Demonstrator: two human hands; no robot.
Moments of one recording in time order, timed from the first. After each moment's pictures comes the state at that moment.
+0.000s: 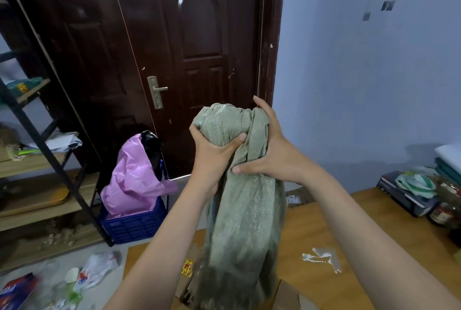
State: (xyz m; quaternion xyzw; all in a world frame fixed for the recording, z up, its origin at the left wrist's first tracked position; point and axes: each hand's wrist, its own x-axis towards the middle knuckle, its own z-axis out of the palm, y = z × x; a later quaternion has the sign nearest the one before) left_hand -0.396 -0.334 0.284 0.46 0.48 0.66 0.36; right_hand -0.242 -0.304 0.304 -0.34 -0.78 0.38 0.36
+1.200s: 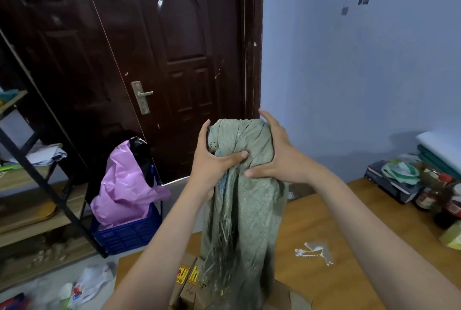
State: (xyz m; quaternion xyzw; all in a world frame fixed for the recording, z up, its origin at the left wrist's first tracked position) left_hand -0.376 -0.312 0.259 0.50 0.49 0.58 0.41; right_hand -0.186 -0.294 0.289 -0.42 -0.78 0.35 0.30
